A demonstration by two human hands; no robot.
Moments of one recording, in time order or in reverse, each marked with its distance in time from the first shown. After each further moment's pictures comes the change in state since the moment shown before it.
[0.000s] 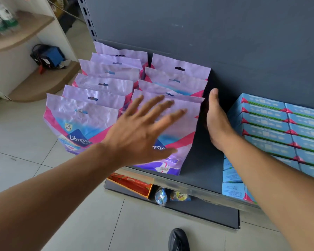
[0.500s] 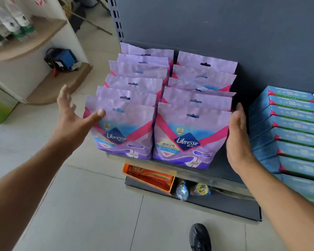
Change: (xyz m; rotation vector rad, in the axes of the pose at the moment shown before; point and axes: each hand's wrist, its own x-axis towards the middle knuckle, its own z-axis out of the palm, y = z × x) left_hand -0.125 -0.141 -0.014 -0.983 0.278 -1.038; right_hand -0.080 0.021 0.032 0.095 0.069 -0.225
